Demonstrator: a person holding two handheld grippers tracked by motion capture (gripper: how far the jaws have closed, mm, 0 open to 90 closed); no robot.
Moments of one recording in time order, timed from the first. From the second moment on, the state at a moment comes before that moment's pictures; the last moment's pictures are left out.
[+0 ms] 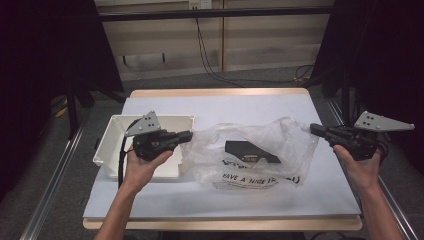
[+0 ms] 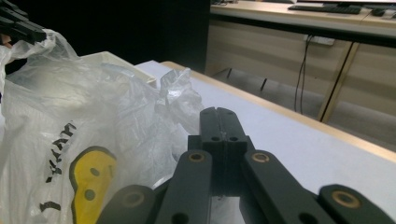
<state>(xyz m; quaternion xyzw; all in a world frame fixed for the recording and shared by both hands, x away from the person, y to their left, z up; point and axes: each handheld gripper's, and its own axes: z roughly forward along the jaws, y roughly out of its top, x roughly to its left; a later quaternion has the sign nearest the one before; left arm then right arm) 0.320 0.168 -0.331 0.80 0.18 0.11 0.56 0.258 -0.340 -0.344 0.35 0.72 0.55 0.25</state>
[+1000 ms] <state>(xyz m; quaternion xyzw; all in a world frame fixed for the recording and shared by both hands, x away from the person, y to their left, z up) 0.361 0.151 -0.322 0.82 0.19 0.11 0.53 0.278 -0.379 -0.317 0.39 0.69 0.53 0.30</state>
